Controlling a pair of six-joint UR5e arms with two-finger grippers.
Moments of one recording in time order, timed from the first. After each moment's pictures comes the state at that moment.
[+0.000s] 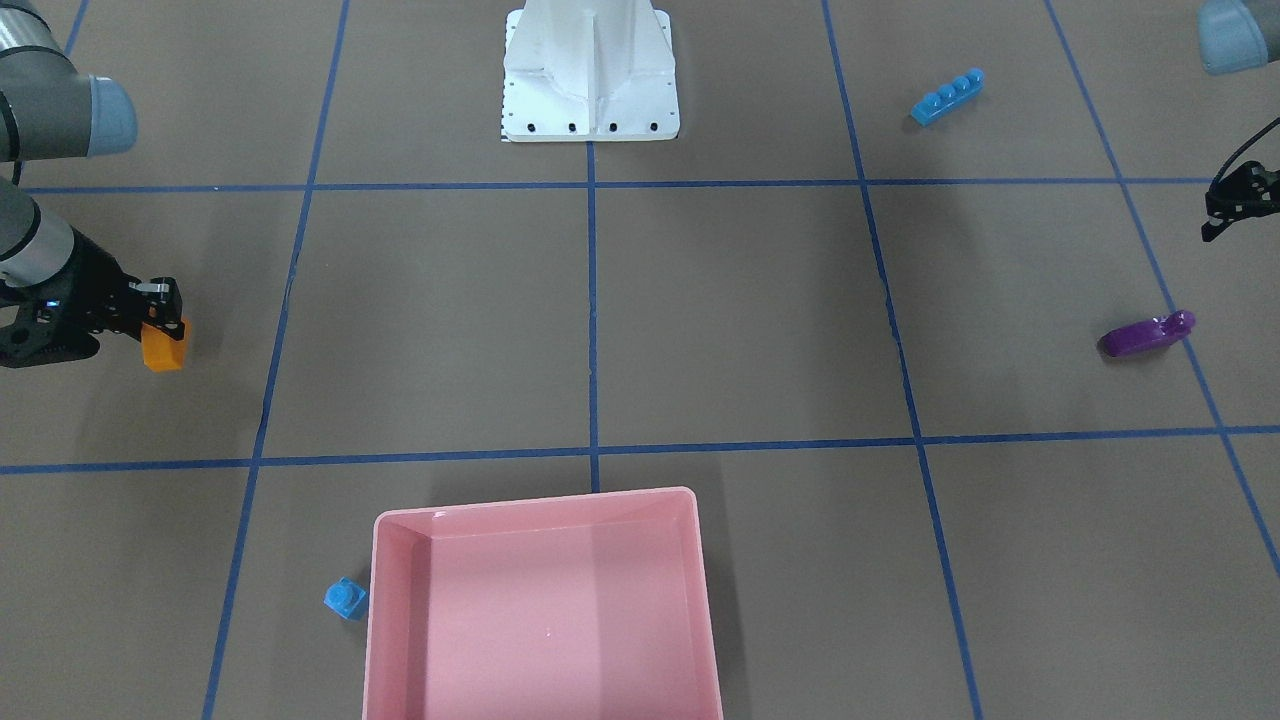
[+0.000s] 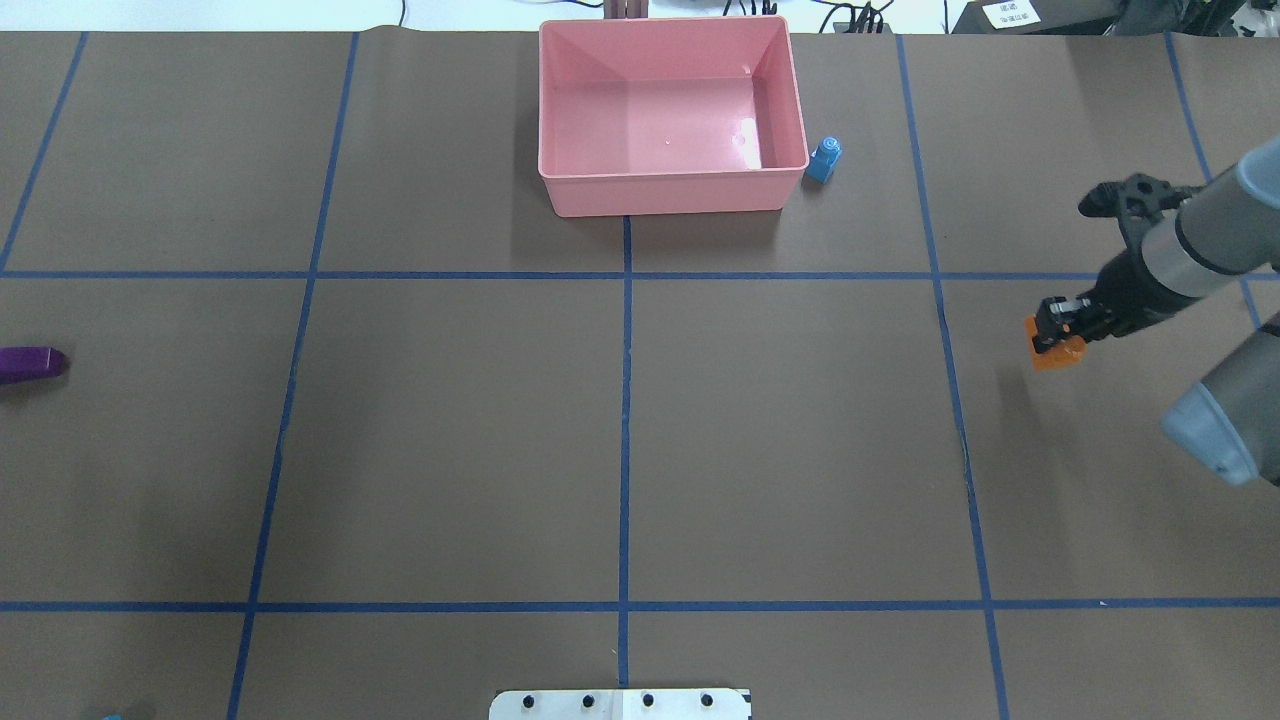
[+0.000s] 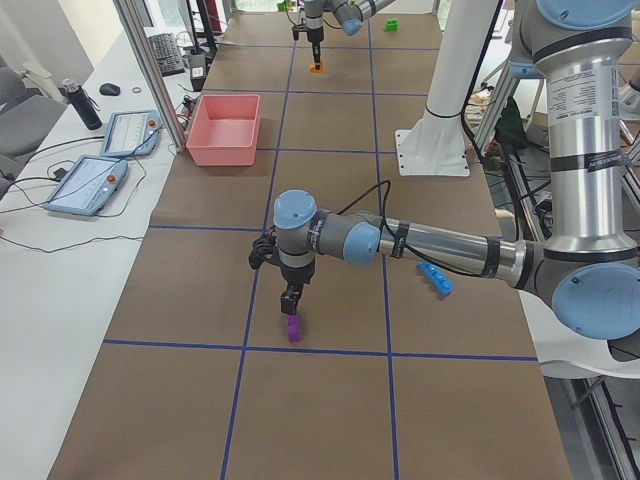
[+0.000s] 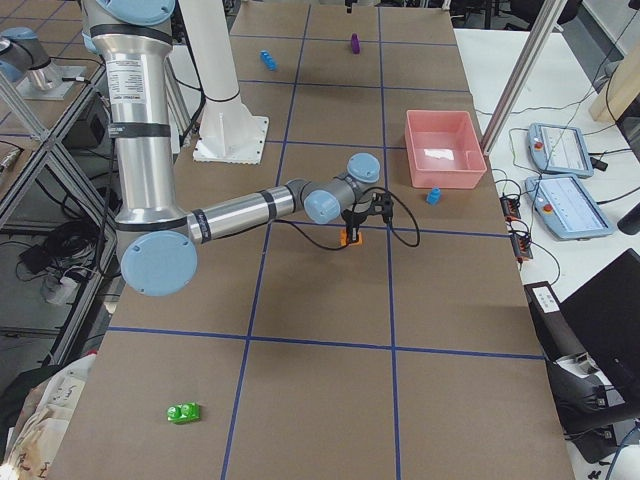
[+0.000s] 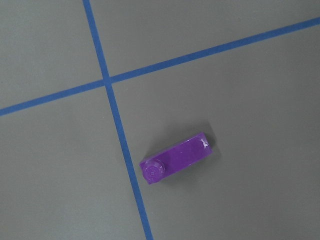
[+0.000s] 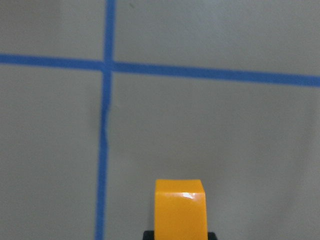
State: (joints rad) left arm -1.31 -1.44 -1.85 -1.67 -2.23 -0.03; right arm 0.97 -1.44 1.75 -1.30 2.25 0.76
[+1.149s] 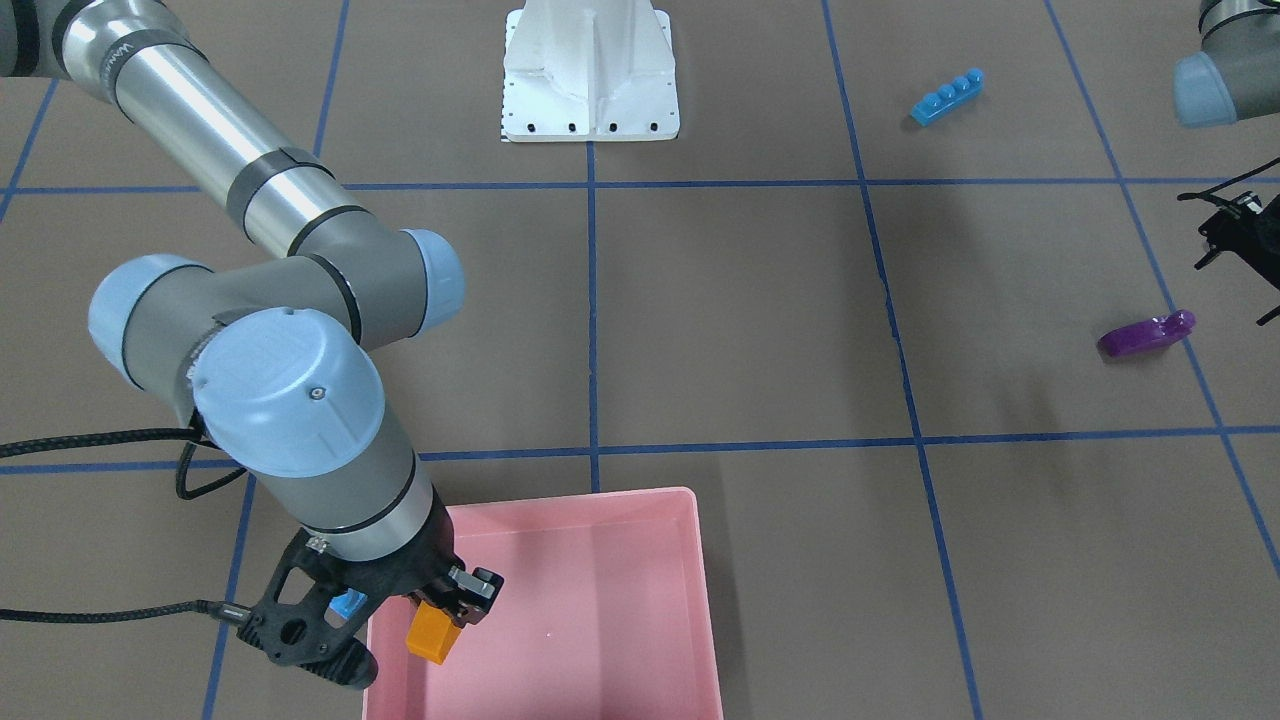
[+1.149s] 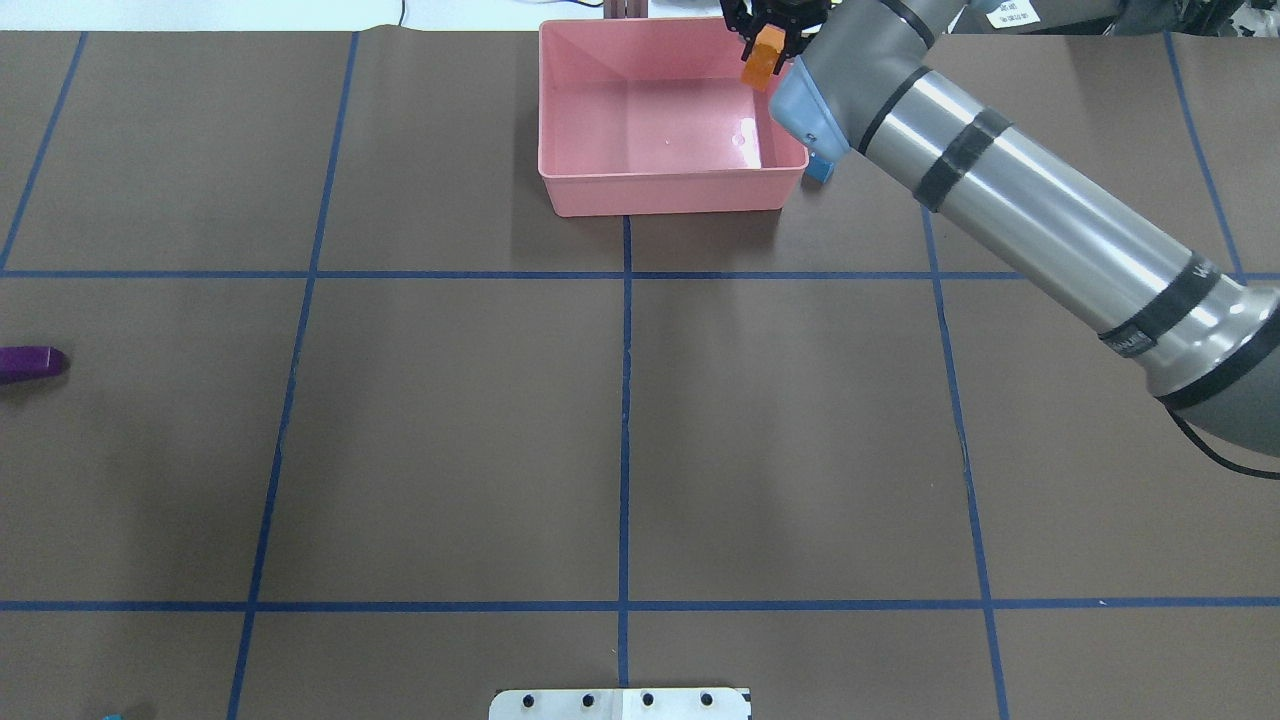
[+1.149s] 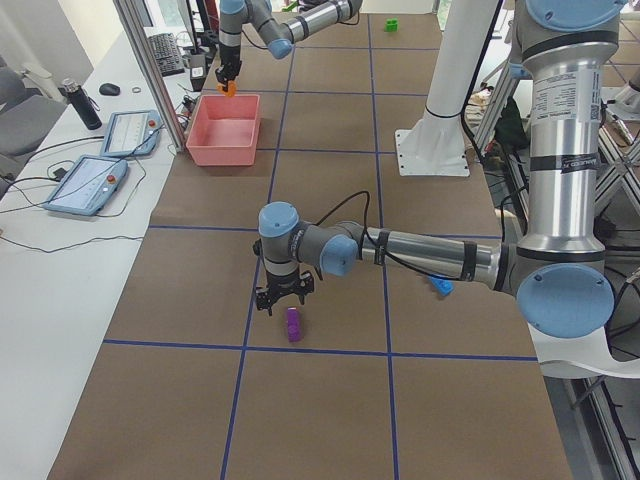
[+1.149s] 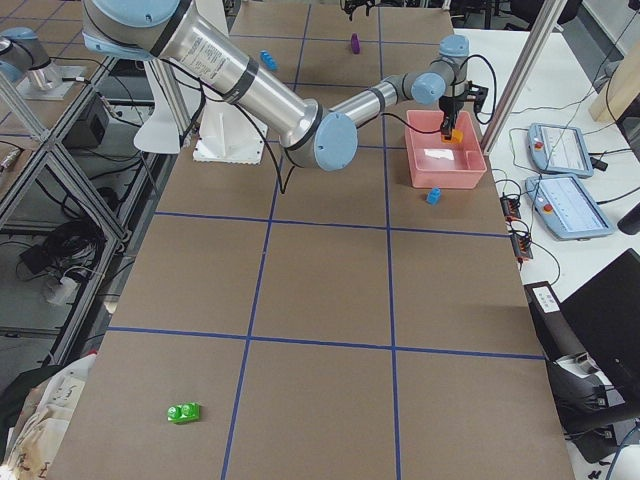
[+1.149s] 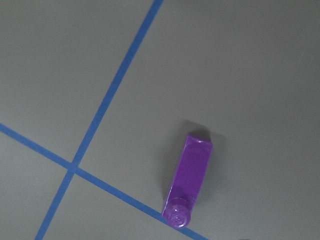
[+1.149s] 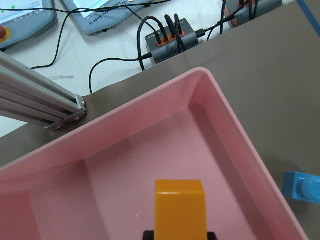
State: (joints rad) left arm -1.26 -1.51 -1.69 -1.78 -2.17 0.76; right arm 0.93 -0.48 0.93 -1.26 1.99 1.36
